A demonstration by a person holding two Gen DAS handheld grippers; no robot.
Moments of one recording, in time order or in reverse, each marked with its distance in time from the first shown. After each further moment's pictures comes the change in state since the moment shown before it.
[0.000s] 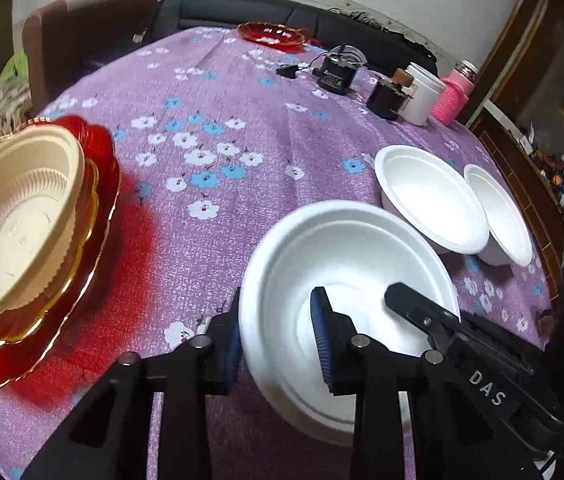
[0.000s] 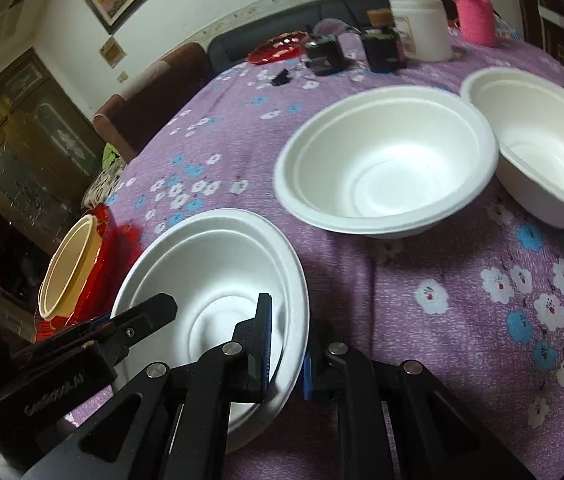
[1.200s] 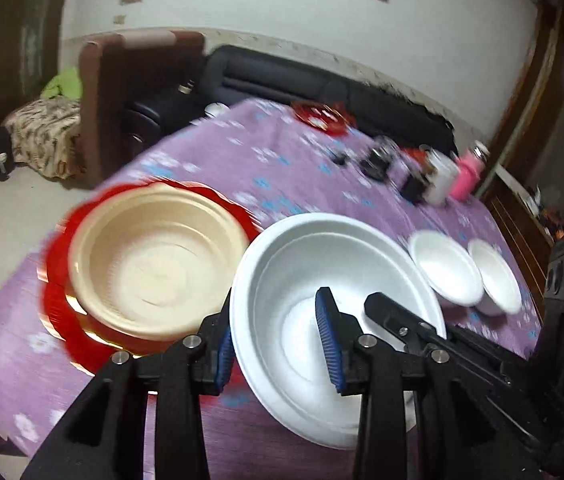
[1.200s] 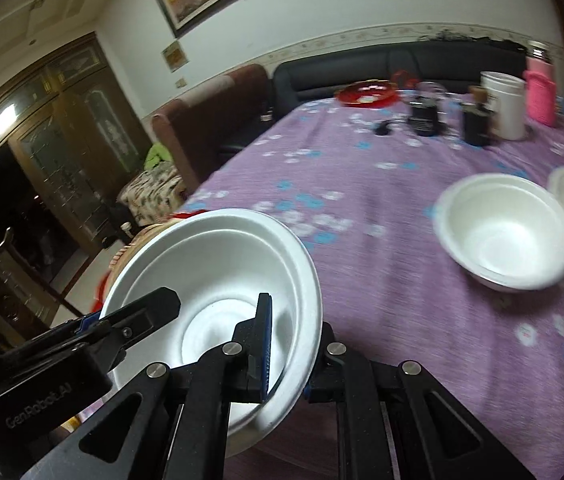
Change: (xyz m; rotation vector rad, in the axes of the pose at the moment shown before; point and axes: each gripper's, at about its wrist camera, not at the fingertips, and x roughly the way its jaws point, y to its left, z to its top) left arm -0.104 0.084 -0.002 -0.116 -0.250 0.058; right arm -0.005 0.123 0.008 -0.167 -0.097 0.131
